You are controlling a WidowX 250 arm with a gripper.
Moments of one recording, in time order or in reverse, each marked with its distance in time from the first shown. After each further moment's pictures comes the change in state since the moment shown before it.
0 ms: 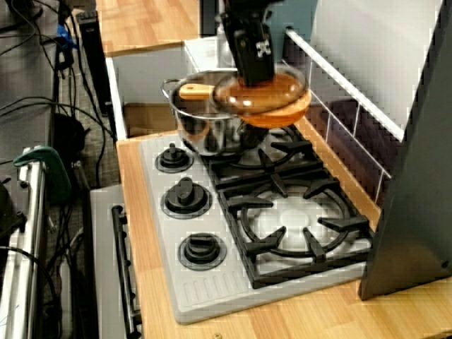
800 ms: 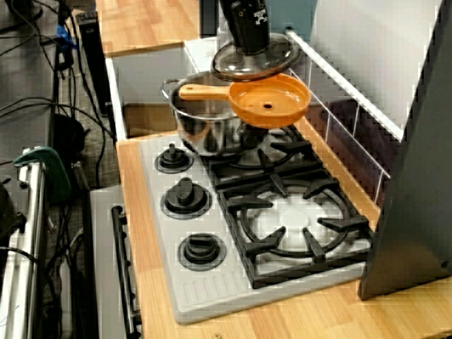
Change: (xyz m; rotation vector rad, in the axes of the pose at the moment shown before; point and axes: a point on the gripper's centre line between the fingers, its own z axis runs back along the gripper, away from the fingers) arm 0.013 0.040 0.008 0.046 -0.047 0.033
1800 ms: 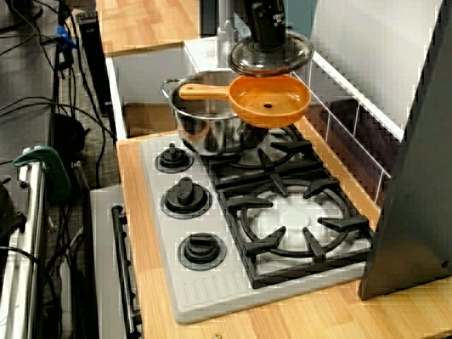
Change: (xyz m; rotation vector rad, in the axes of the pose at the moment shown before) arm 0.022 0.023 -0.015 0.047 0.050 -0.054
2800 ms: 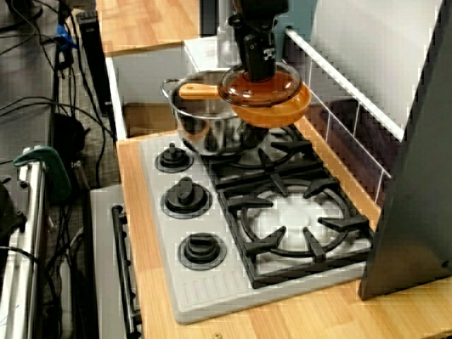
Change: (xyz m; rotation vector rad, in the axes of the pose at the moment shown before) arm -0.019 -0.008 -0.027 0.001 0.062 -0.007
